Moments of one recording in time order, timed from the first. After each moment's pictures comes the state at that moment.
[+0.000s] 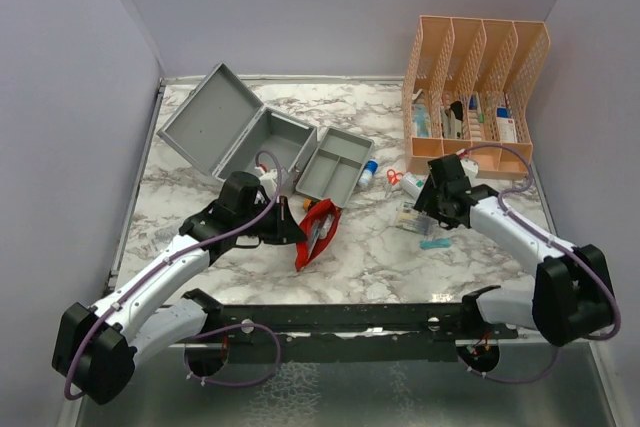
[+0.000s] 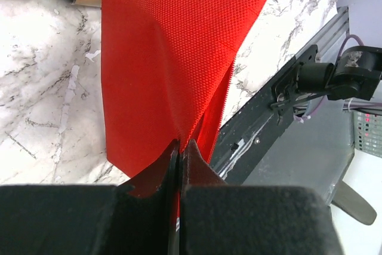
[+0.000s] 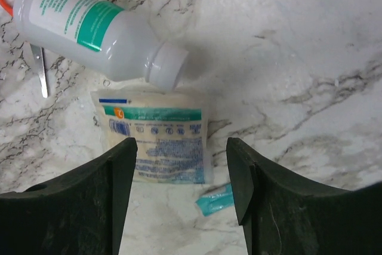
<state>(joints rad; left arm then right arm) -0.55 0.95 0.61 -0.37 0.51 -0.59 0.37 1.23 0.71 -0.52 0.33 0.74</state>
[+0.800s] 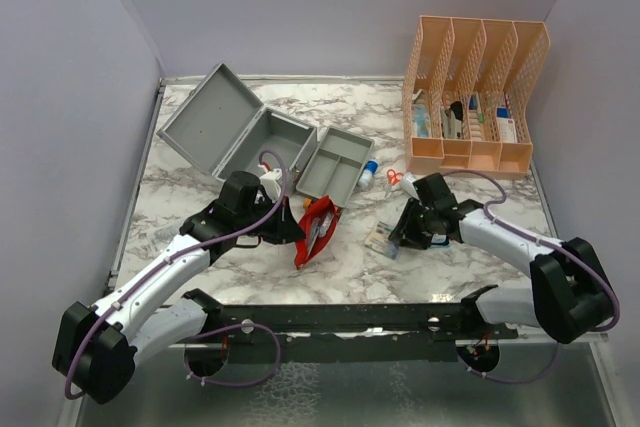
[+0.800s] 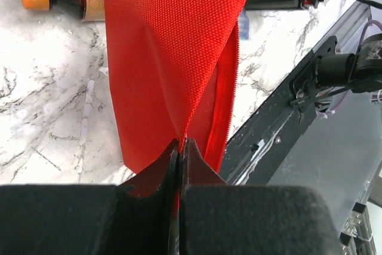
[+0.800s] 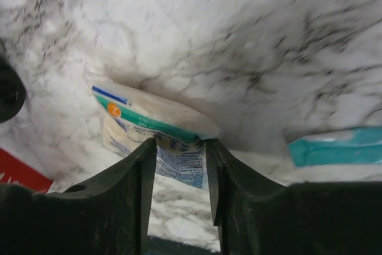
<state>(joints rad) -0.55 0.95 0.61 -0.35 0.50 -0.46 0.42 1.30 0.59 -0.40 -0.08 0.85</state>
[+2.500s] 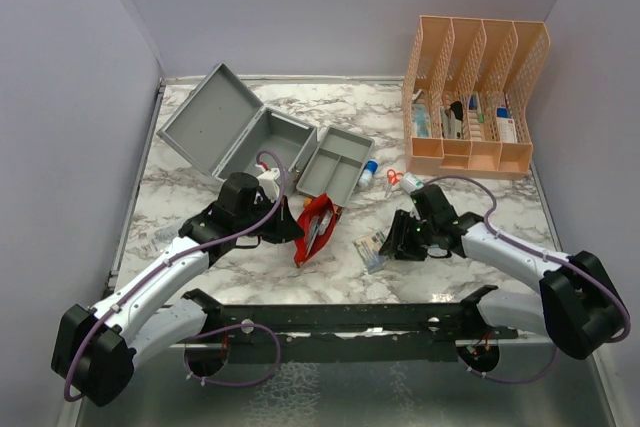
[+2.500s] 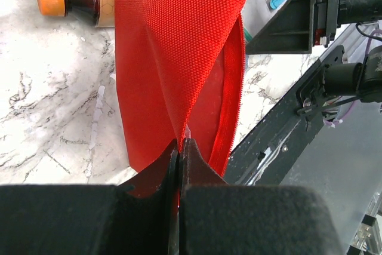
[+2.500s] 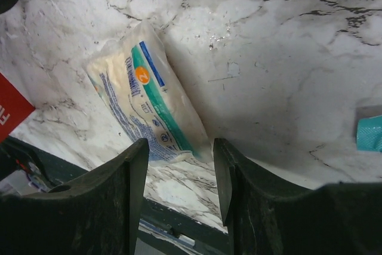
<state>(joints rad) -0.55 0.94 0.60 -0.33 0.46 -0.46 0.51 1.19 0.49 -0.35 -0.25 0.77</state>
